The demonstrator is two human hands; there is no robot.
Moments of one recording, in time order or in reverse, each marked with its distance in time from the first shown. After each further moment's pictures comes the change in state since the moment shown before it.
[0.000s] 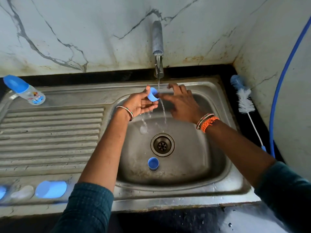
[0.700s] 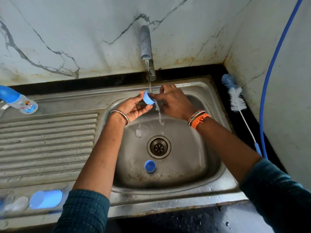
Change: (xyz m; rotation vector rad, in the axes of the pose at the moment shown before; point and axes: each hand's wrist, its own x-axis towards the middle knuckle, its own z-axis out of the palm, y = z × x) left_hand 0.004 -0.003 0.001 -0.281 0.024 -0.079; right_hand 0.013 0.008 -0.002 -0.052 0.064 -0.070
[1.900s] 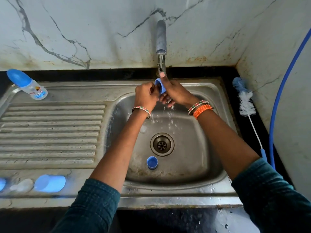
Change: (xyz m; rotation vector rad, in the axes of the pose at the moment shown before) left_hand 0.012 -0.016 0.023 0.866 0.394 0.839; right_hand 0.032 -0.027 -0.018 0.938 -0.175 0.461
